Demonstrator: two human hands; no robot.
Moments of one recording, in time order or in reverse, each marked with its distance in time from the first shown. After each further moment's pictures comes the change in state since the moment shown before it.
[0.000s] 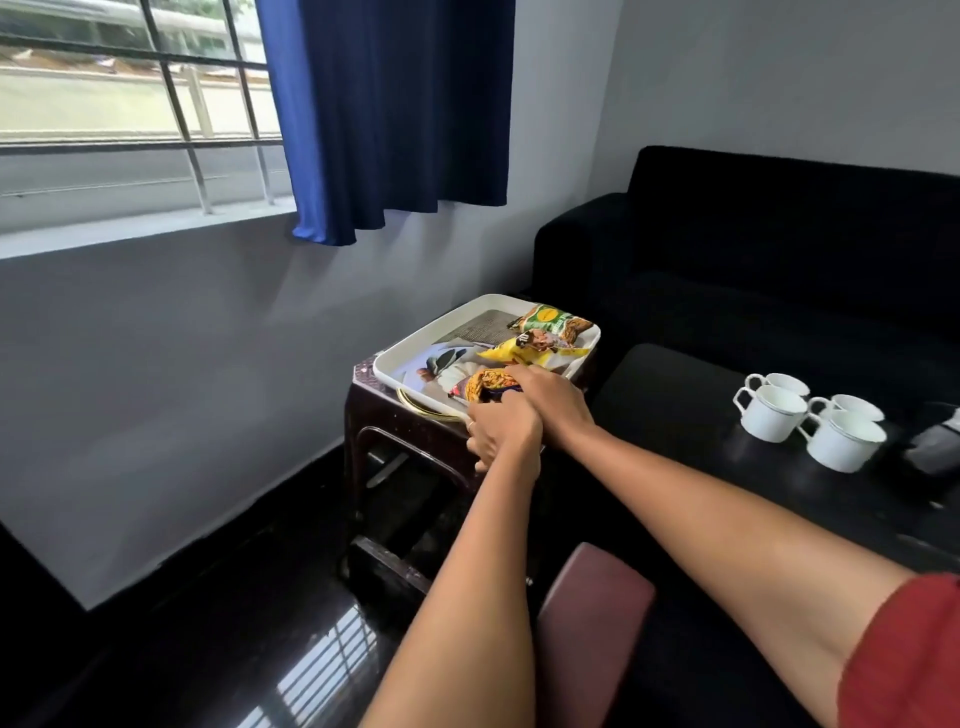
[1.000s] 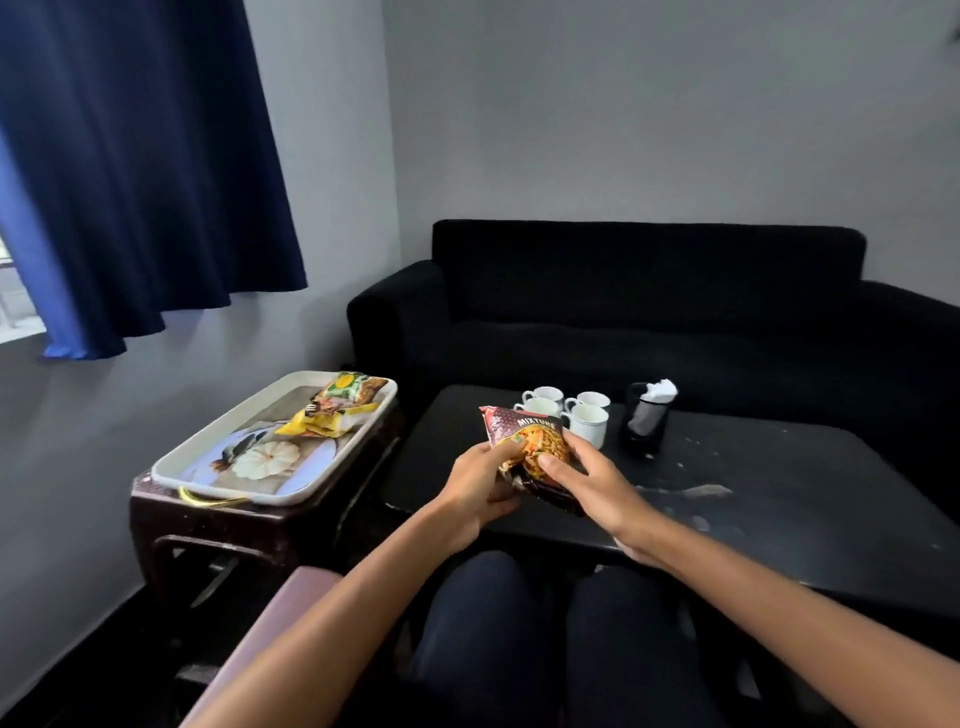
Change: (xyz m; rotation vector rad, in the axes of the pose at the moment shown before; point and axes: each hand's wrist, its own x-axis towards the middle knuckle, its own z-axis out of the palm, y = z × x) left_hand -0.174 -0.039 0.080 0.109 -0.991 0.167; right_hand -0.256 0.164 -0.113 1.047 0.196 0.501
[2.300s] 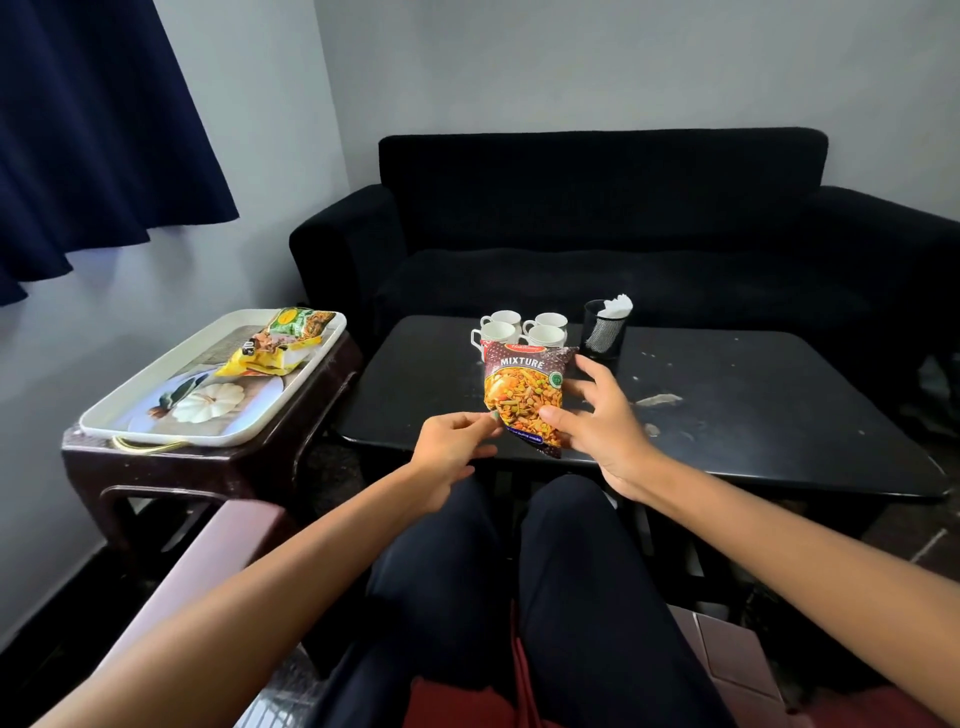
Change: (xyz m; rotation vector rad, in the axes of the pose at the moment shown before) left_hand -0.014 -0.038 0.024 0.251 0.064 -0.062; right_hand -0.029 0.034 -0.032 0.263 0.231 0.044
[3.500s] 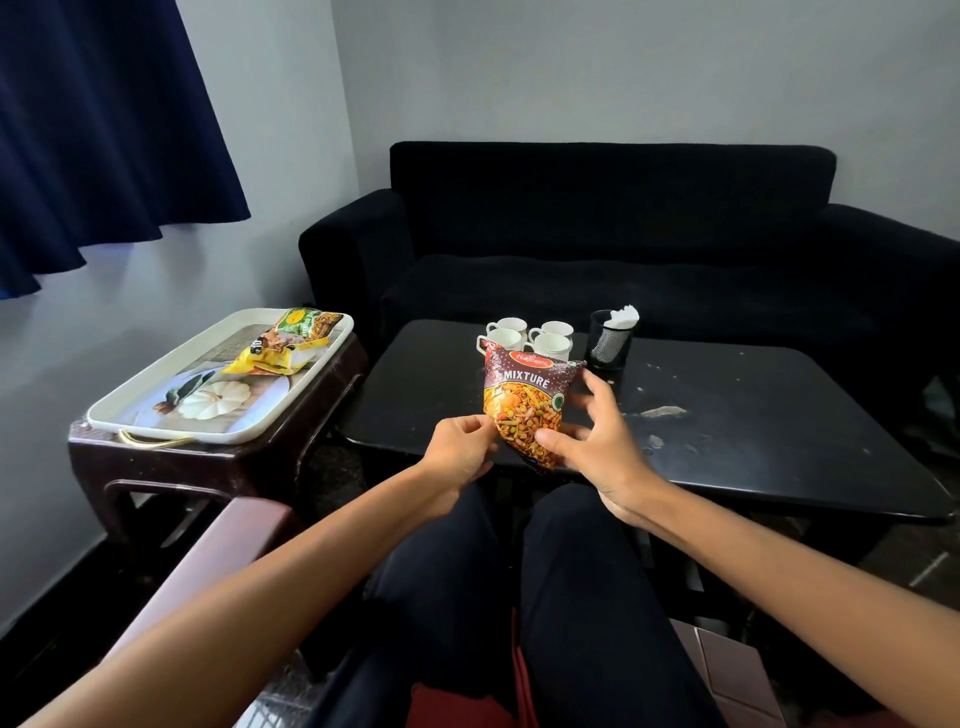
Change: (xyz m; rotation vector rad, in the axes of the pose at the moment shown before) left_hand 0.009 -0.002 0.006 -0.055 0.013 0.064; right_hand -0.003 0.012 0.007 -0.025 -0.044 -0.048
